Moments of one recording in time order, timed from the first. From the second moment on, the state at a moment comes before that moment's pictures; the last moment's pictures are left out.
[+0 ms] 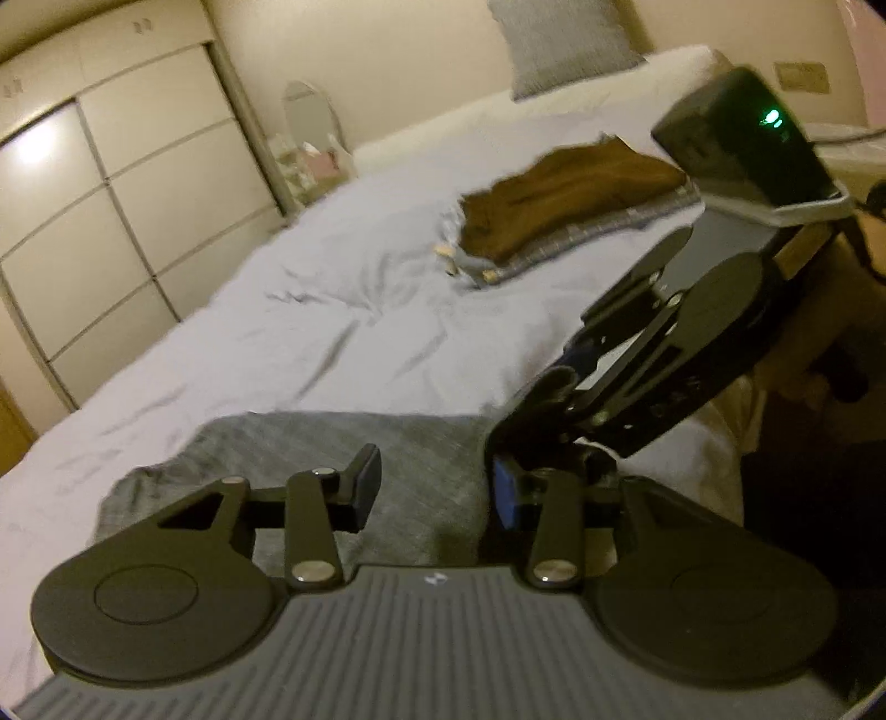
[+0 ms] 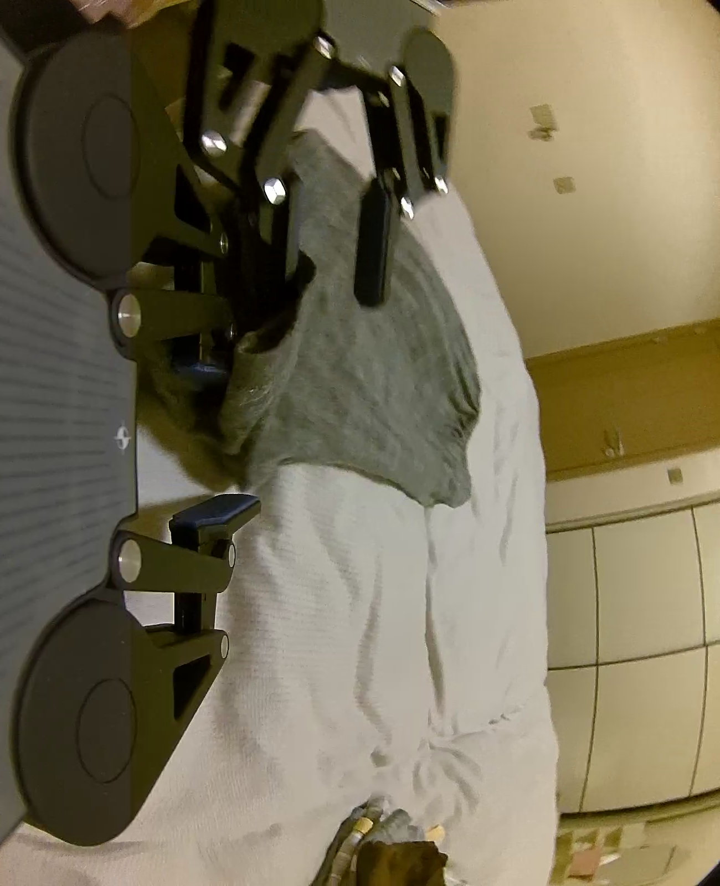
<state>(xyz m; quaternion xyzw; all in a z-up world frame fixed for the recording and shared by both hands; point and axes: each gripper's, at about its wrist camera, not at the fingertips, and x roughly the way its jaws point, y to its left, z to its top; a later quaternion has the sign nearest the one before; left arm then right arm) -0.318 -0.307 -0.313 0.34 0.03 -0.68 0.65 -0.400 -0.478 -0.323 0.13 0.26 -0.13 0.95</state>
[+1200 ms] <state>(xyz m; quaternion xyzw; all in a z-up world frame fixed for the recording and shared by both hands) -0.317 -0.301 -0.311 0.32 0.03 -0.67 0.67 -0.422 -0.493 -0.340 0.23 0.19 -0.17 0.94</state>
